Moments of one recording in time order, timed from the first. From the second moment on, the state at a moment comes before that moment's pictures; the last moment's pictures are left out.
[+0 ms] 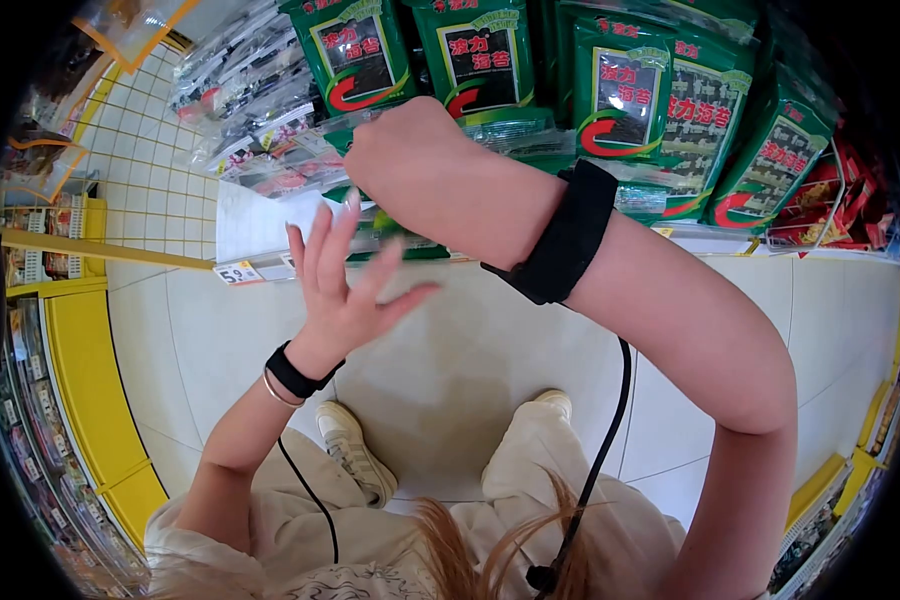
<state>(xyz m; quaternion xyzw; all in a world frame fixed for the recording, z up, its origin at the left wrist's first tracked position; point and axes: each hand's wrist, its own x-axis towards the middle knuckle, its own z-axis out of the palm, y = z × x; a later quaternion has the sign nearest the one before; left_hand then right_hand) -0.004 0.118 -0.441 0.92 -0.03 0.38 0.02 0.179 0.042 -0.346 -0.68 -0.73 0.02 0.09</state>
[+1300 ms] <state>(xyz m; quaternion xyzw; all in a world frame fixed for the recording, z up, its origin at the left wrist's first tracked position) 0.041 0.127 -0.401 0.96 0.07 0.26 0.05 0.214 -0.047 -0.337 -0.73 -0.64 -0.11 0.22</state>
